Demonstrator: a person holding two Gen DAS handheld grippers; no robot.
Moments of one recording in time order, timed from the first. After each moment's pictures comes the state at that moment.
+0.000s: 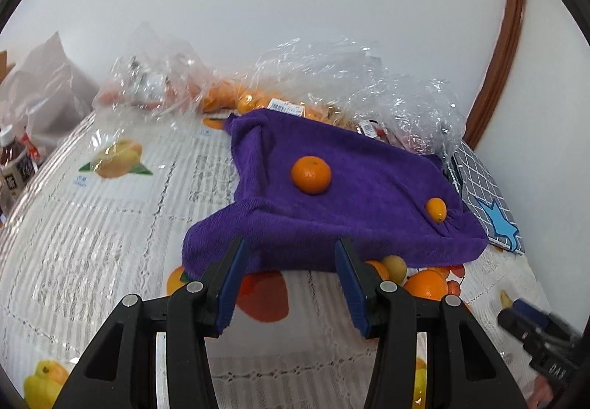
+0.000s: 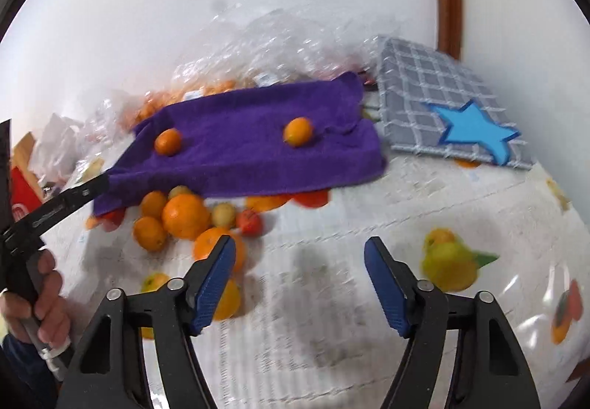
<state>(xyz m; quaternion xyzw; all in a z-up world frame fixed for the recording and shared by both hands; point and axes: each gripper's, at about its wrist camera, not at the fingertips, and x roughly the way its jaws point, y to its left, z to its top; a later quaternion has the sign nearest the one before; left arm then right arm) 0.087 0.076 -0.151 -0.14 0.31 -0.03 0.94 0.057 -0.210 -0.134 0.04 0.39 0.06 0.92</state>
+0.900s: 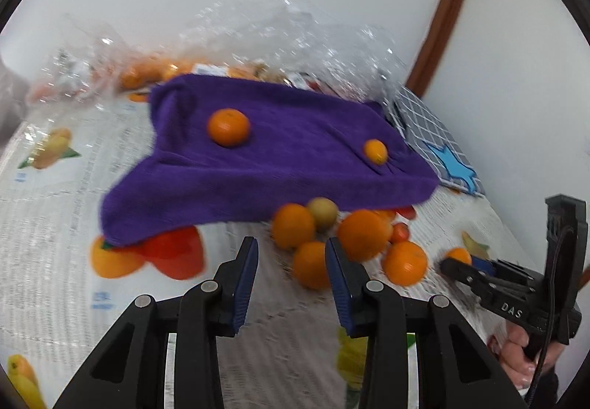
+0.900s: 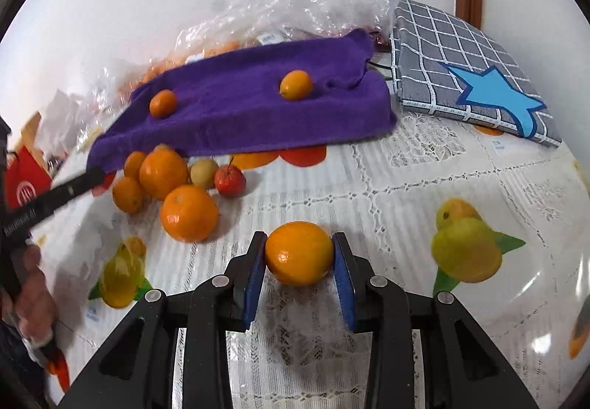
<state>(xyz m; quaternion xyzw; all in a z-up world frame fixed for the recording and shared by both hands) 0.082 0.030 -0.158 -0.10 0.36 -0.15 0.91 0.076 -0.237 -0.162 0.04 0.43 0.10 0.90</state>
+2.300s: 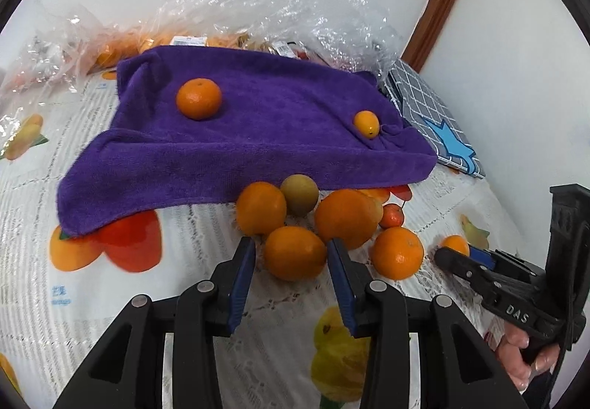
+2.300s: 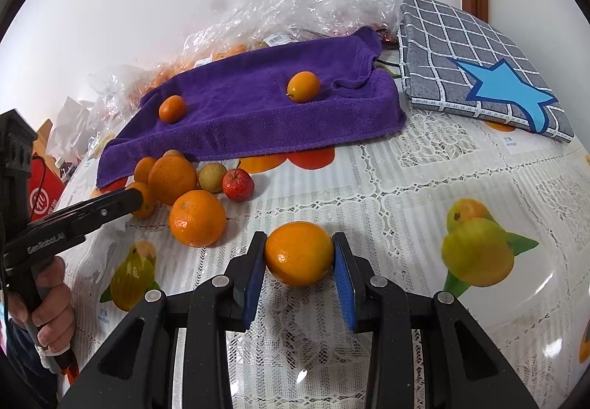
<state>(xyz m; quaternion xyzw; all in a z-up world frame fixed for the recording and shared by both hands) 0.099 0.004 -0.172 -0.08 0.41 -0.16 0.89 0.076 -0.238 -0.165 0.06 0.44 0.12 0.89</state>
